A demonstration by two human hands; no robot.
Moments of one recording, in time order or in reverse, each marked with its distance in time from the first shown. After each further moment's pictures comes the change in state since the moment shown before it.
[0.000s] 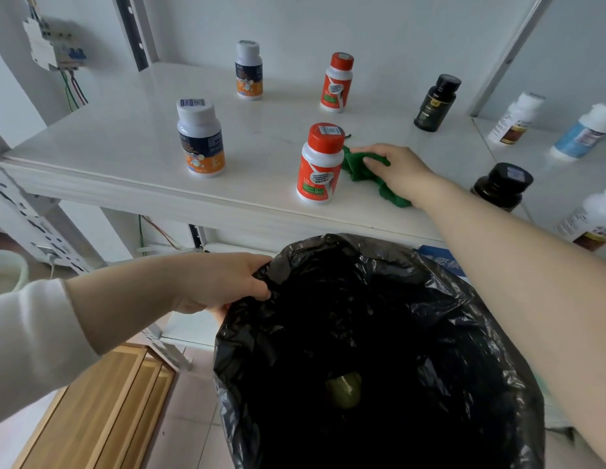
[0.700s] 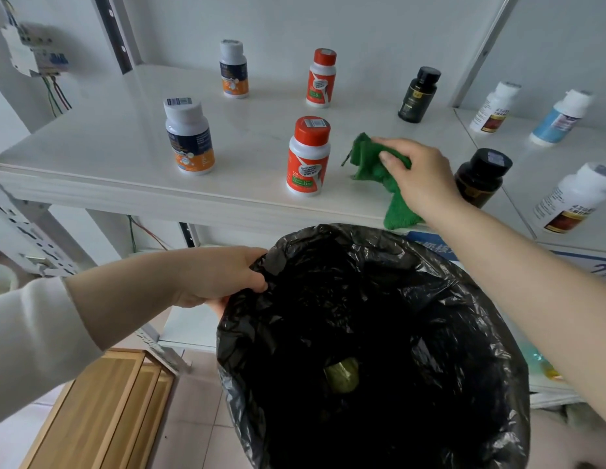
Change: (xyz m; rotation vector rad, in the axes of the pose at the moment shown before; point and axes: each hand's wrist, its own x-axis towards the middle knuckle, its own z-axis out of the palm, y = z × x) left_hand 0.003 -0.001 0.001 -0.003 0.006 -0.001; right_hand -0.082 -0.033 -0.009 -0.019 0.325 -0.014
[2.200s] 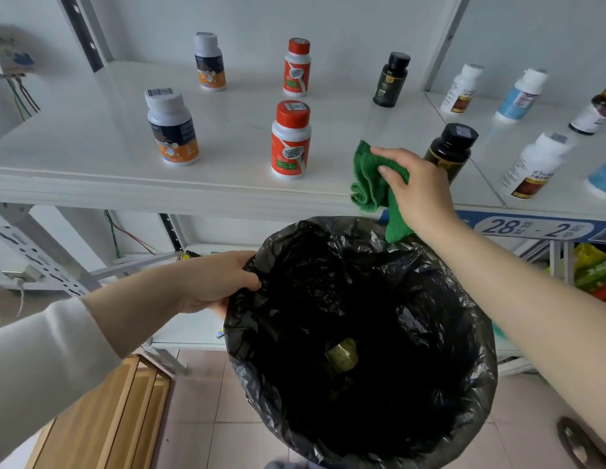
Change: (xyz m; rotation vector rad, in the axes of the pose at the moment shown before) left_hand 0.007 -0.026 0.015 -0.071 -0.014 0.015; right_hand -0.053 0.011 -0.003 -0.009 0.104 -0.004
